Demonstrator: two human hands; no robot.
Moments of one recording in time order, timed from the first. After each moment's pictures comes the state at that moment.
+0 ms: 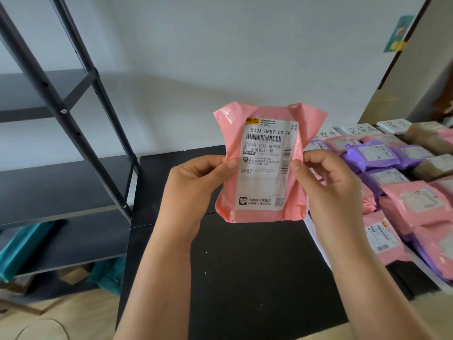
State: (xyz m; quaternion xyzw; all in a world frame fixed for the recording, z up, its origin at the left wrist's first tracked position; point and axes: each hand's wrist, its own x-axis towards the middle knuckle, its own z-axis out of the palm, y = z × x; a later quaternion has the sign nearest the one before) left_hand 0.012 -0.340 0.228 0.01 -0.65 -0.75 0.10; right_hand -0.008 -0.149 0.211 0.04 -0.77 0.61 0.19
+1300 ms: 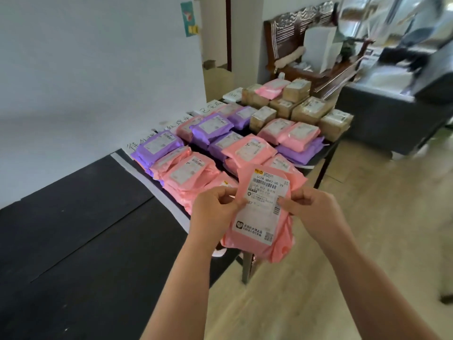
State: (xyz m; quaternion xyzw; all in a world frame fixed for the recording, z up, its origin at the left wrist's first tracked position) left_hand 0.030 0.012 0.150 -0.10 -0.80 -0.56 -0.16; right_hand 0.113 0.188 0.137 -0.29 -0.75 0.58 0.15
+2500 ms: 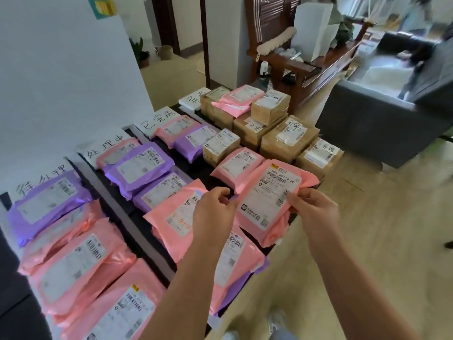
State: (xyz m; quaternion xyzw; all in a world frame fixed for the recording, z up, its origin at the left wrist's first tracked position) left_hand -0.210 0.357 0.084 -0.09 -0.89 -0.43 -0.12; right_hand -0.115 0.514 0.096 -0.41 -0.64 0.62 0.19
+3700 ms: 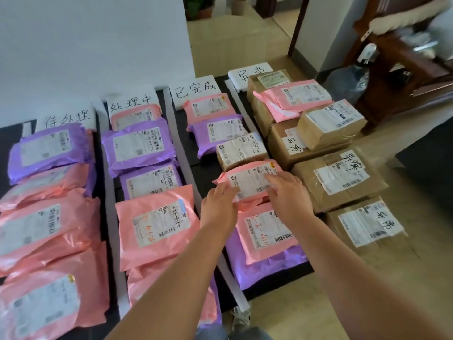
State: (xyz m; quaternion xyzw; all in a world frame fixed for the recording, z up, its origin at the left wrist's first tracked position) left_hand -0.335 0.486 -0.030 -0.01 -0.96 -0.23 -0.12; right_hand -0.351 0.662 -0.010 -0.01 -0.98 0.20 -0.06
